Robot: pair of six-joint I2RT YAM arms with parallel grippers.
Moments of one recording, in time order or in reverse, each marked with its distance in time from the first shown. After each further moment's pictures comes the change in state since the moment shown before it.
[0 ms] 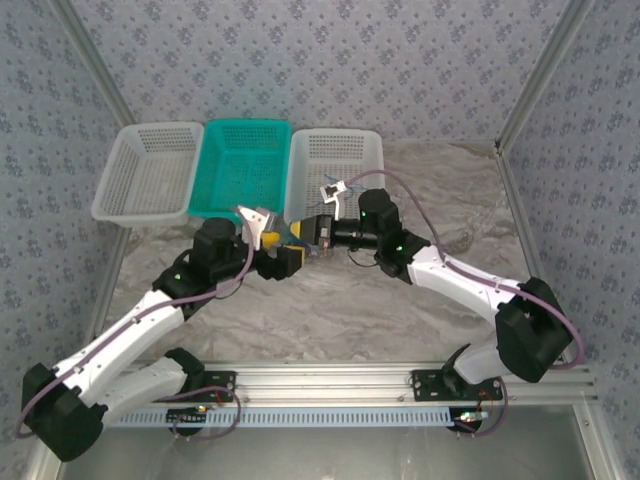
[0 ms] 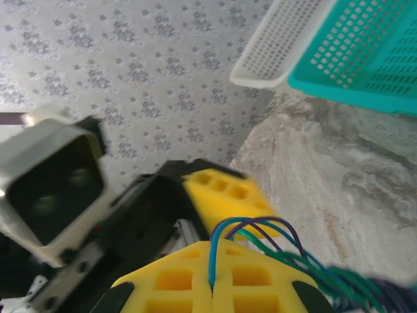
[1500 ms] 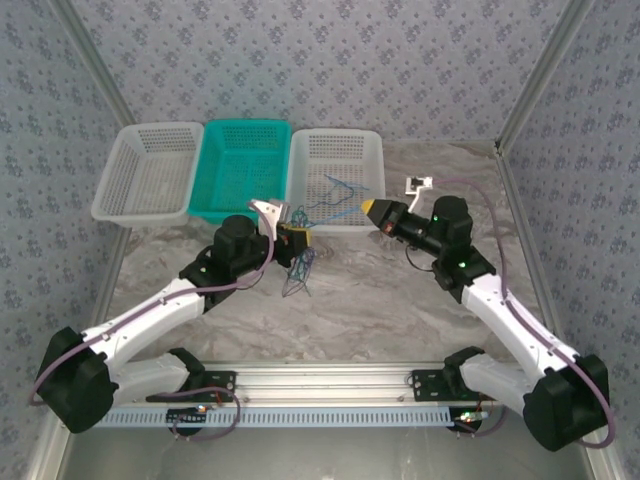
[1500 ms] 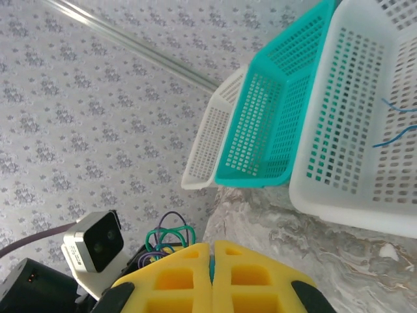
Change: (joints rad) left arm -0.053 0.158 -0.016 0.279 -0.077 -0.111; right arm -0.362 -0.404 -0.204 -0.149 0.121 0.156
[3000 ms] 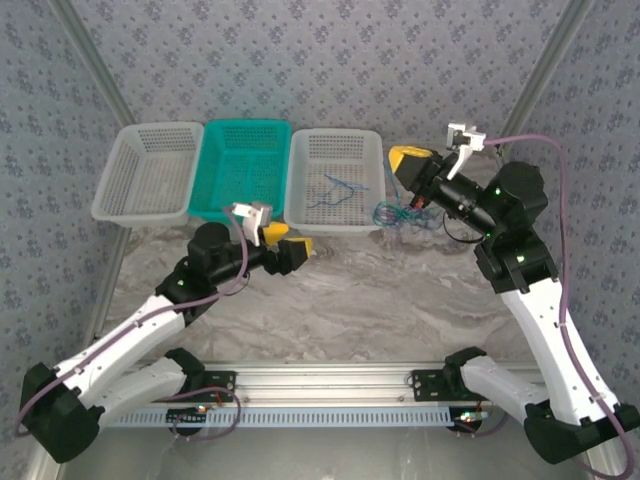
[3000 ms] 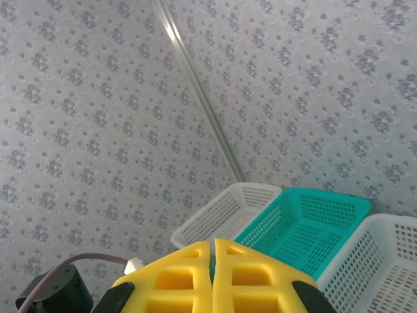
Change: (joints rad) left arm 0.005 -0.173 -0.026 0.006 0.138 -0.079; right arm -0.006 -0.044 0.535 -0.312 -0.018 -0.497
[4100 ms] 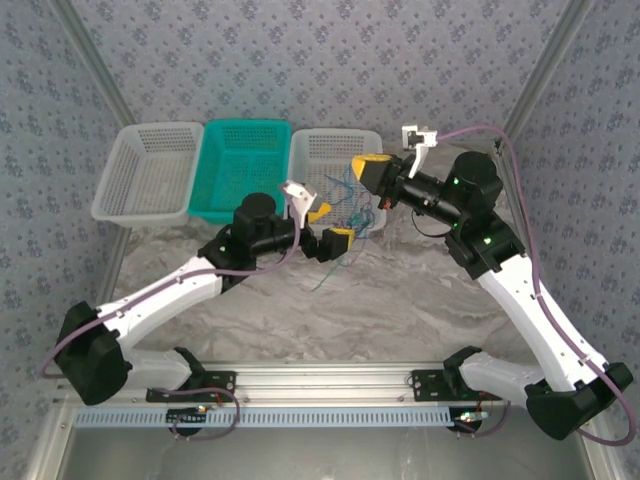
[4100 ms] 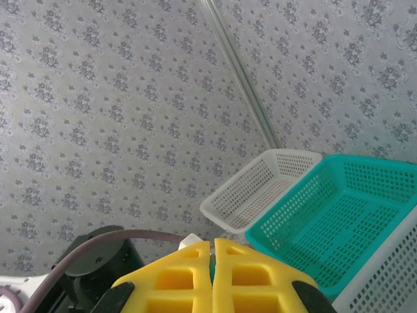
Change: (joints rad) left arm -0.101 0.352 0.294 0.013 0.060 0.271; right arm 0.136 0.118 -0.013 0.061 -0.009 0.027
